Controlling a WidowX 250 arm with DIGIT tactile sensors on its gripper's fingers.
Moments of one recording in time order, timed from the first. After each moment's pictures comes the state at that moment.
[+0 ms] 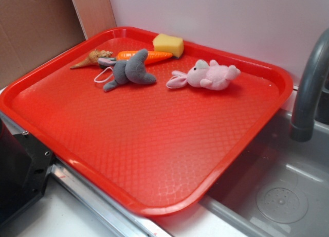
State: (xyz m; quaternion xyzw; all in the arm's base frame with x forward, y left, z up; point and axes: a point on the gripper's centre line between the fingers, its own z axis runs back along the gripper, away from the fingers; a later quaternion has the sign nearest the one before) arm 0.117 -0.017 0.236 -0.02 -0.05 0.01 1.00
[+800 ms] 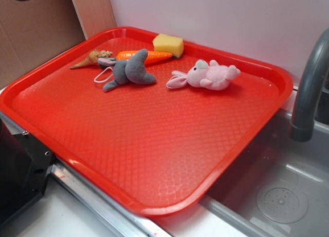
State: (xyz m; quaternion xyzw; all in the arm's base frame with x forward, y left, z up) arm 0.135 -0.023 0.219 0.02 -0.10 -0.03 0.99
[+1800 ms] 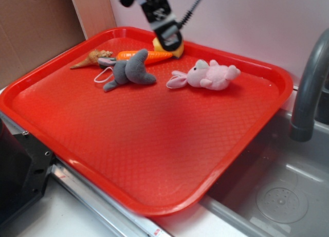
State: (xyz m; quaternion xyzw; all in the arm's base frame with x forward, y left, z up) arm 0.275 -0.079 0.120 -0.04 -0.13 -0.25 0.96
